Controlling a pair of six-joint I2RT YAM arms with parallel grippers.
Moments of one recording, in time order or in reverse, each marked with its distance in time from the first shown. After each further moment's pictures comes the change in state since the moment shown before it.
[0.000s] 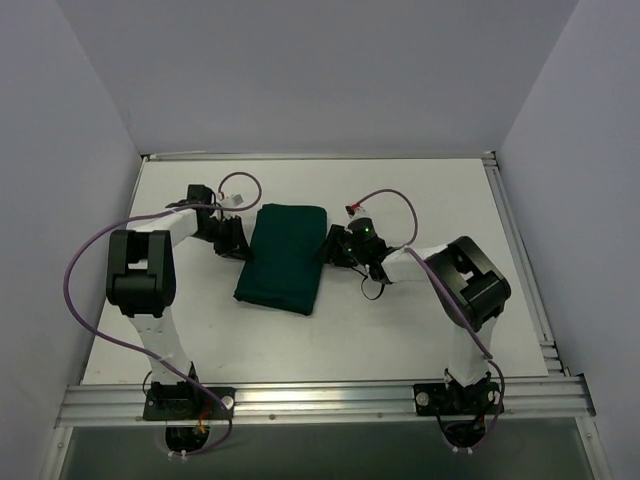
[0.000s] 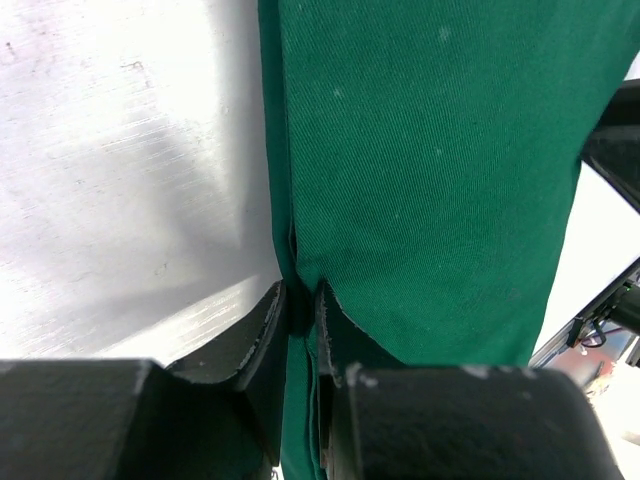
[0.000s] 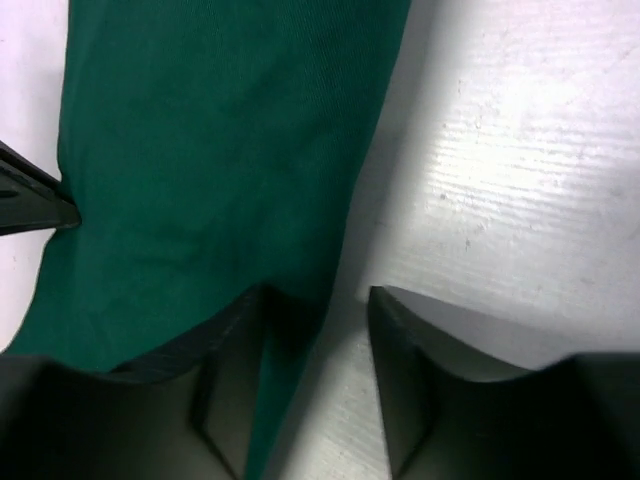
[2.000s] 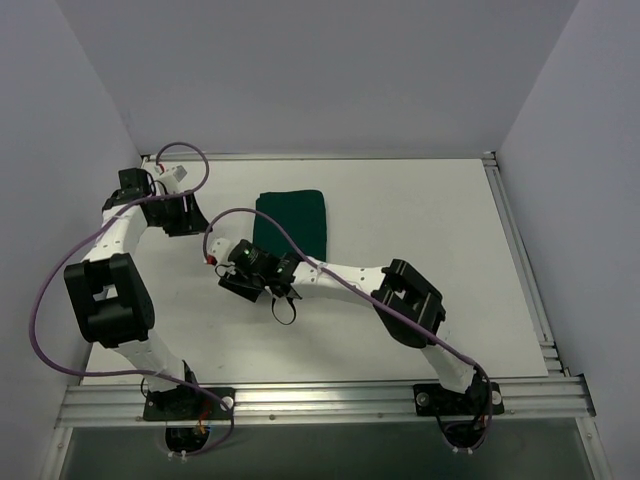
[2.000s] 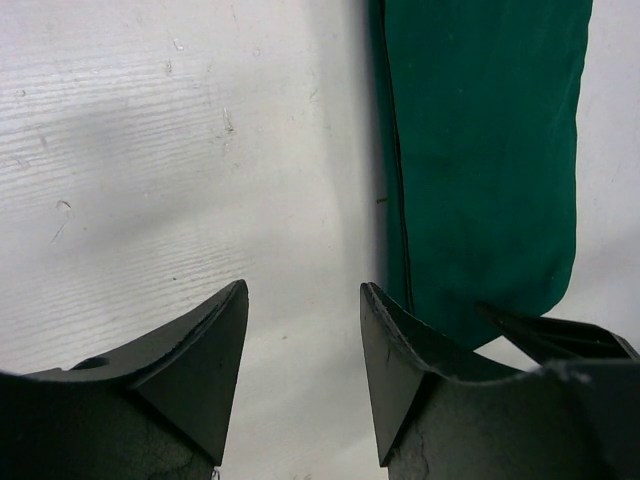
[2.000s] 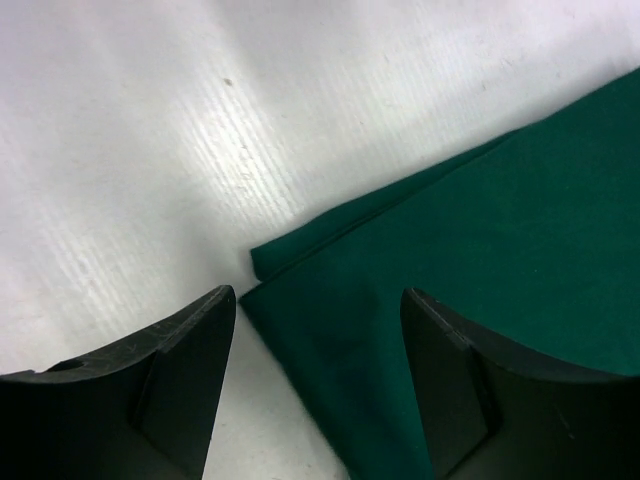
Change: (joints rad) left arm 0.266 -0.216 0.063 -0.055 0.011 0.140; right arm 0.527 0.280 0.772 -0.647 0.342 -0.881
